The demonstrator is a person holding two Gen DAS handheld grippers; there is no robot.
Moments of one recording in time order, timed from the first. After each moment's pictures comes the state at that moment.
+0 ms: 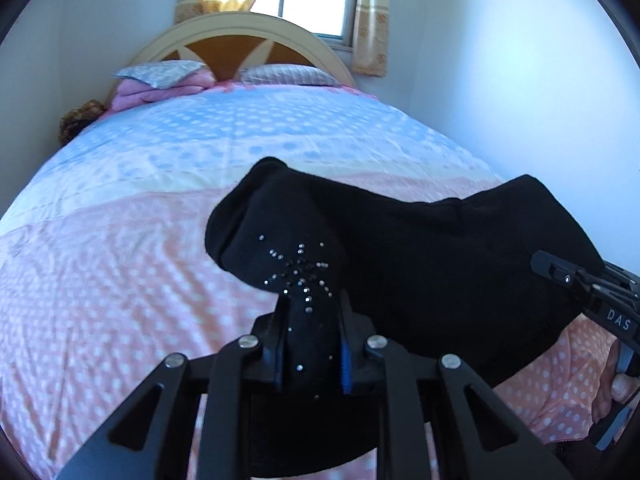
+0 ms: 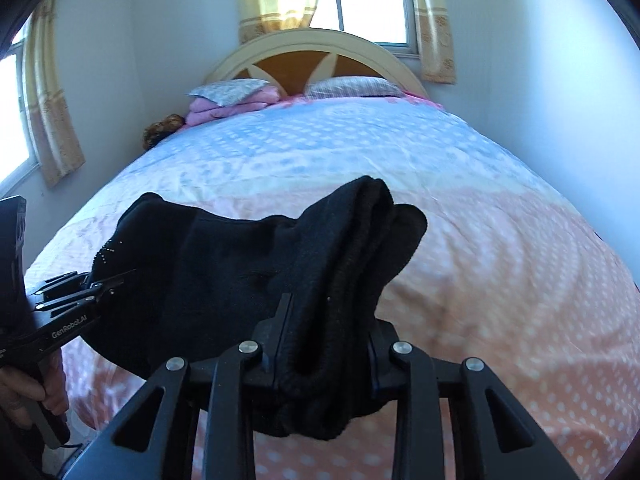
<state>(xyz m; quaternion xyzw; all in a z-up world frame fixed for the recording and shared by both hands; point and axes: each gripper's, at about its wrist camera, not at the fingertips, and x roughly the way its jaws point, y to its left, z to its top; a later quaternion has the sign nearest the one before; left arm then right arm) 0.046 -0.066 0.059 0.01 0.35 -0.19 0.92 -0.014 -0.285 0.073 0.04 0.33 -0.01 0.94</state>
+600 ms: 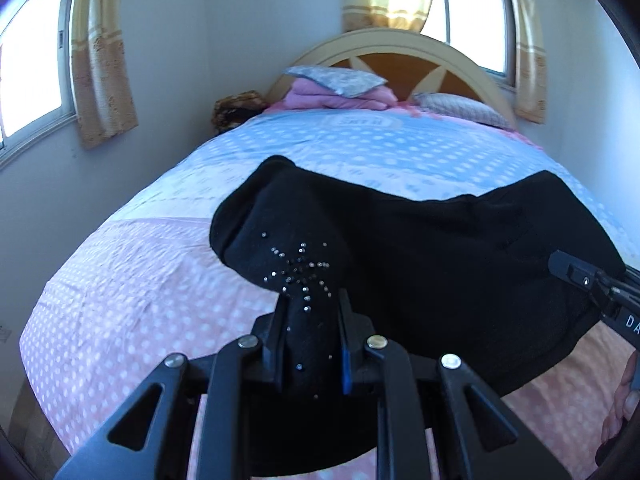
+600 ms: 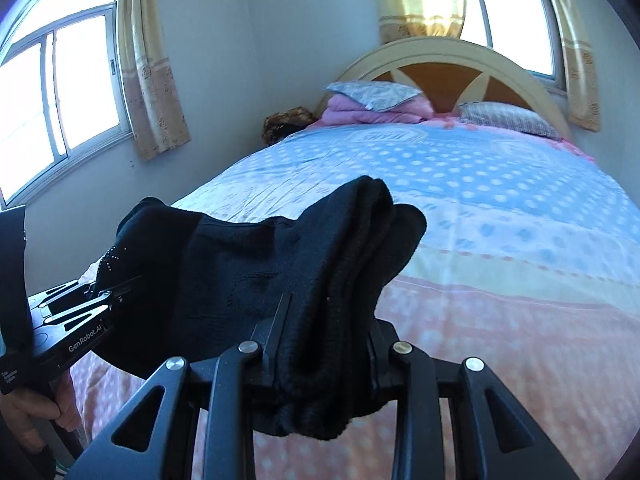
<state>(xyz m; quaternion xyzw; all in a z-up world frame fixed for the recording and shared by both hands) 0.148 0.163 0.048 -0.01 0.33 0.07 0.94 0.183 -0.022 0.064 0.01 0.31 0.19 0.93</state>
